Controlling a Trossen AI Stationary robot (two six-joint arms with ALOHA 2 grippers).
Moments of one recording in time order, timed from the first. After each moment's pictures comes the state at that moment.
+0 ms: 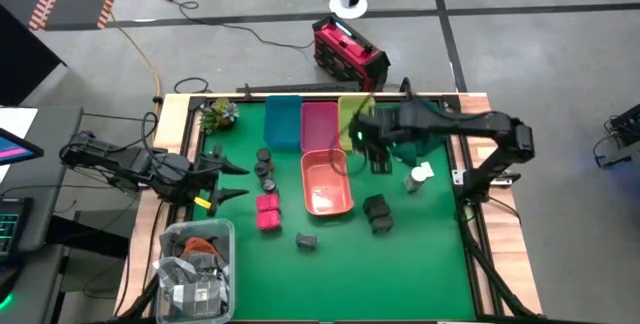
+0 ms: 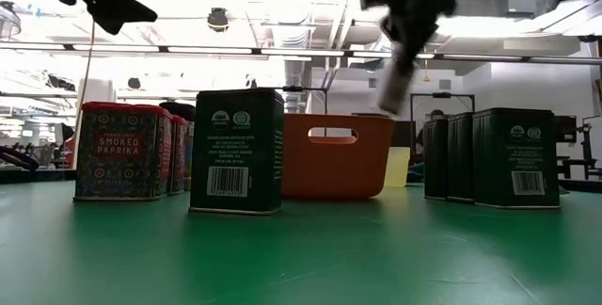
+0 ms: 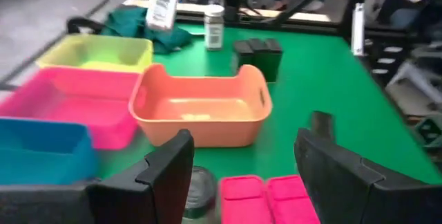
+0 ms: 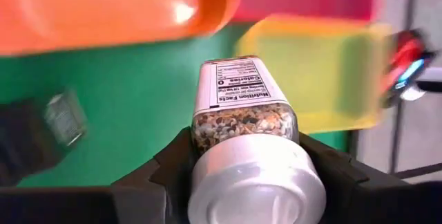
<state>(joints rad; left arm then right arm) -0.30 0.48 0.56 -0.38 -0.36 -0.16 -0.16 1.62 1.57 -1.22 0.28 -0.24</state>
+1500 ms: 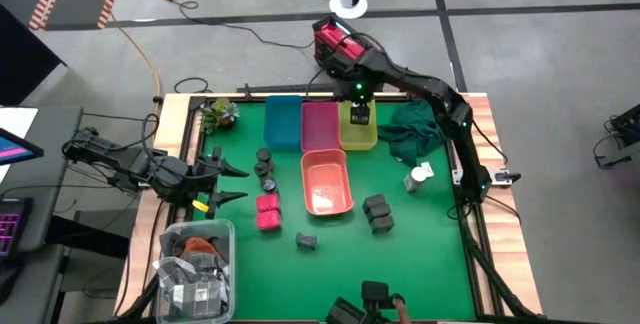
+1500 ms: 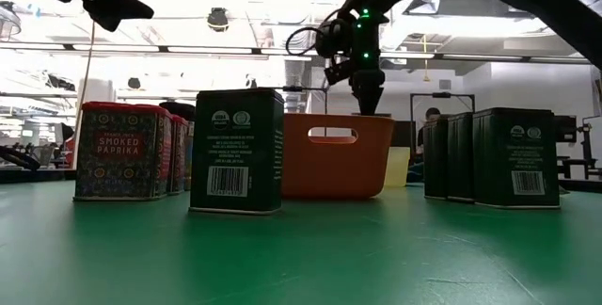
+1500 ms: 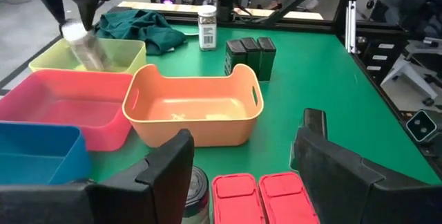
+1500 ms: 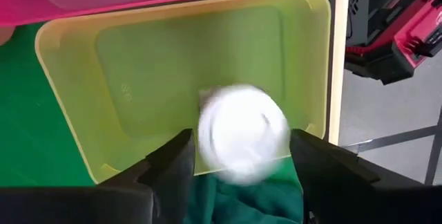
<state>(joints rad) -0.36 0.48 0.56 -0.39 -0.39 -0.18 -0.58 2.15 2.07 -1.39 0.16 -0.47</state>
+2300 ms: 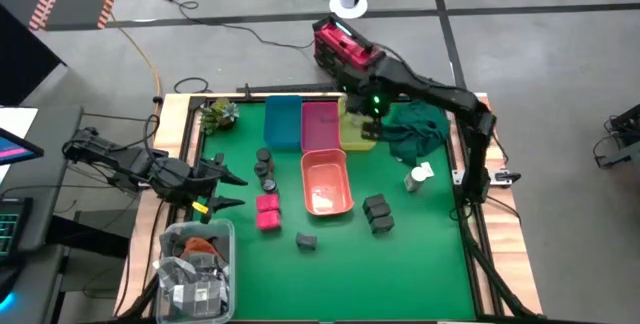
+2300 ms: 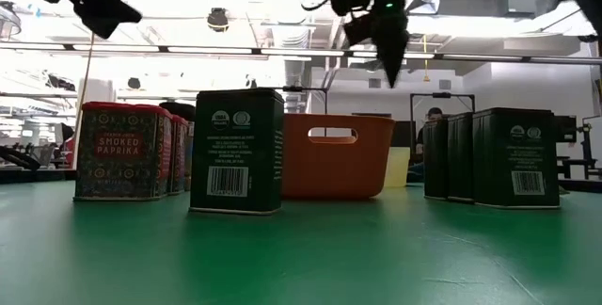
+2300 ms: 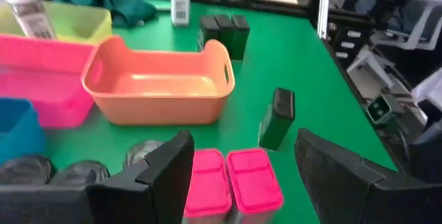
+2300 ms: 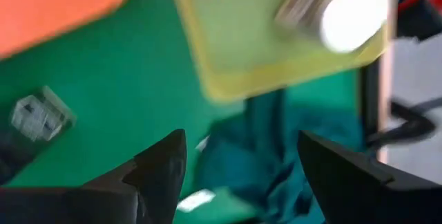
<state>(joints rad) -0.36 0.48 0.56 -0.44 -0.28 -0.27 -0.43 1.90 1.92 -1.57 0.13 -0.19</state>
